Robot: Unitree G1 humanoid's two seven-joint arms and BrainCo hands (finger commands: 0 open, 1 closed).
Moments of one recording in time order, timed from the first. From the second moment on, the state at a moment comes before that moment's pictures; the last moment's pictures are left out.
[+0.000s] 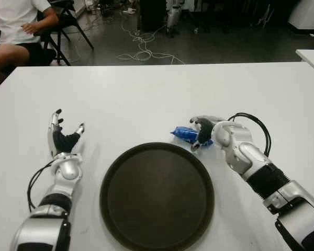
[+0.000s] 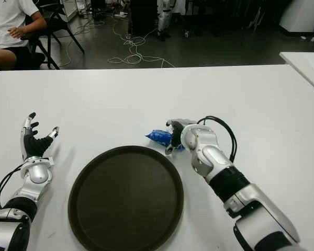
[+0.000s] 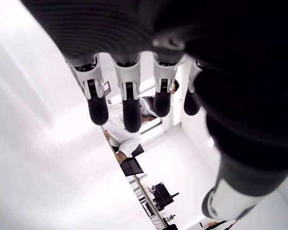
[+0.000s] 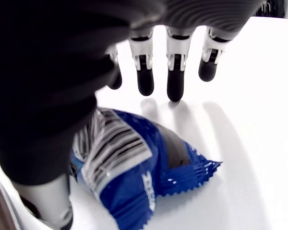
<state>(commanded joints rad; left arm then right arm) -0.49 0.25 0.03 1.17 0.25 -0.52 0.62 -0.58 -0.31 0.58 0.38 -0.73 0.43 0.48</state>
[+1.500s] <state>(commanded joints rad) -0.48 0.25 0.03 1.17 0.23 -0.54 0.61 -0.69 -0.23 0.61 0.58 -0.73 0.39 0.47</state>
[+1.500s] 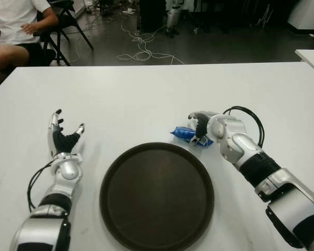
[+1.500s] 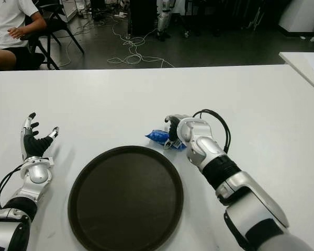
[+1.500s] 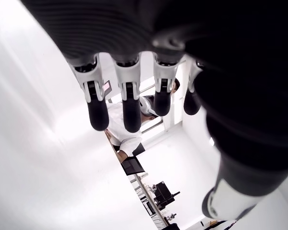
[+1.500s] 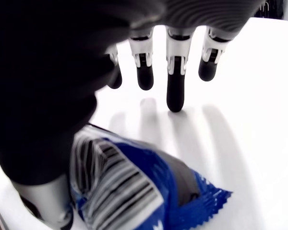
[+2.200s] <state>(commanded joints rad) -0.49 0.25 0.03 1.17 0.24 -0.52 0.62 -0.71 -0.20 0.61 0.64 -0.73 0.38 0.45</state>
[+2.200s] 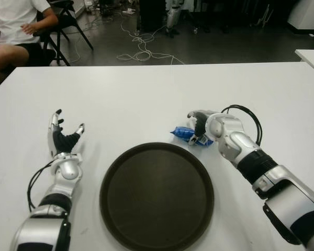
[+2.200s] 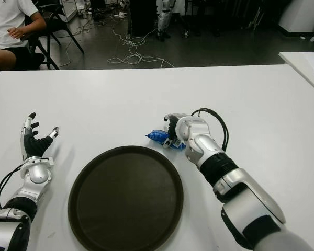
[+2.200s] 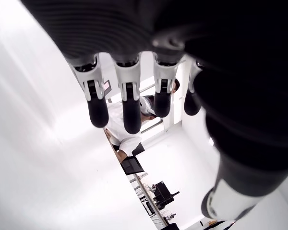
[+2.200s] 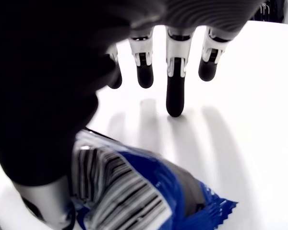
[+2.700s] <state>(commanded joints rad) -0.49 0.25 0.04 1.17 0.23 -0.53 0.60 -0.71 -0.21 0.62 0.63 -0.73 0.38 0.45</state>
